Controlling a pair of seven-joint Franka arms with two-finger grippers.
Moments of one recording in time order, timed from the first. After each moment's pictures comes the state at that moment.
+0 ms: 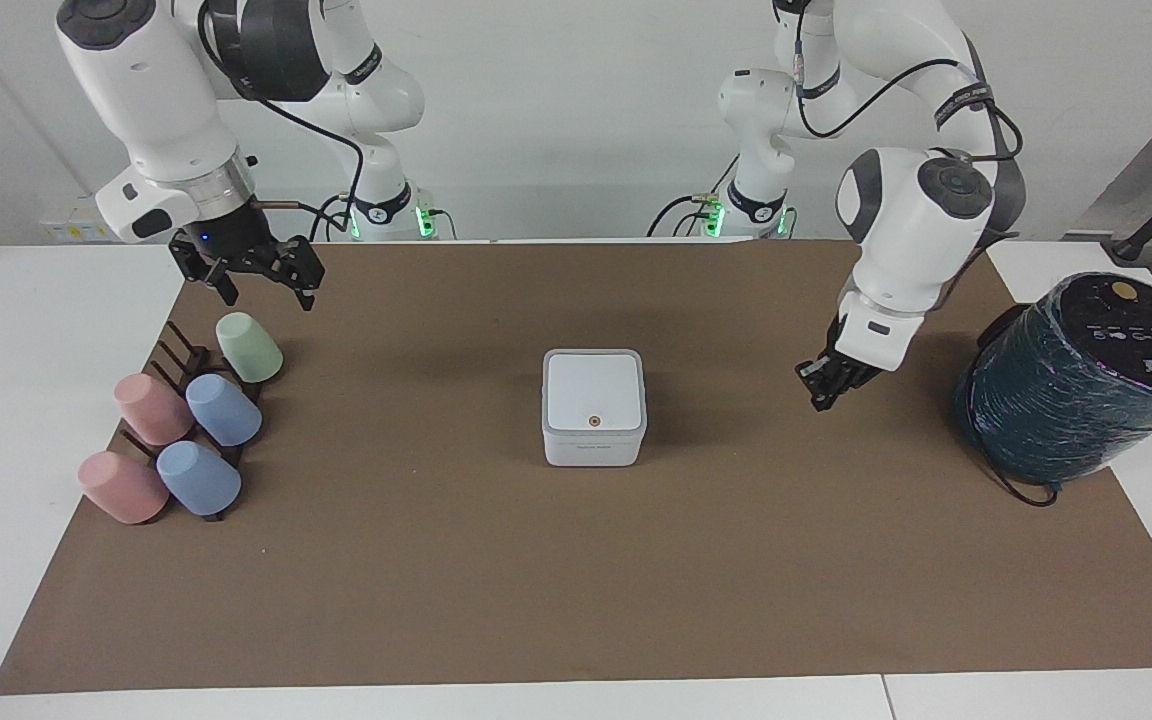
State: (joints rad) left arm -0.29 0.19 0.14 -1.72 -0.06 1.98 -0.25; right arm 0.05 0.01 -0.01 -1.65 -0.02 1.66 0.15
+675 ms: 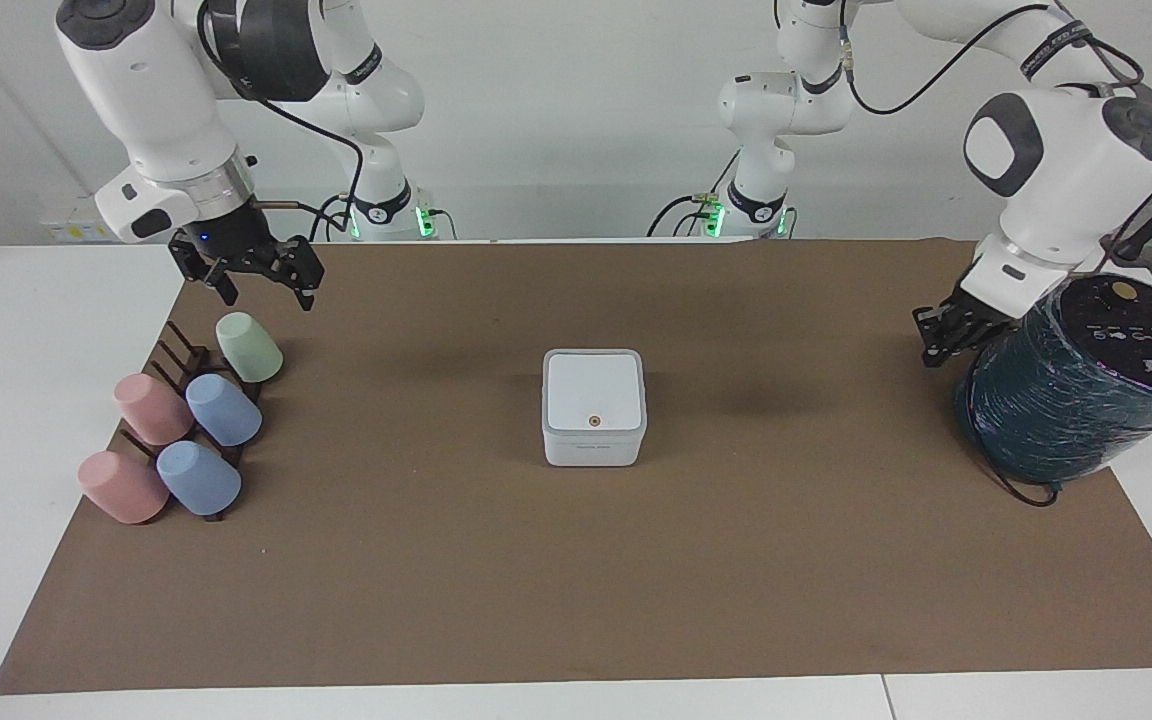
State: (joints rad) left arm -0.08 0.09 0.15 -1.68 -0.07 1.79 0.20; right arm 0.05 0.01 -0.01 -1.65 -0.02 1.66 0.15
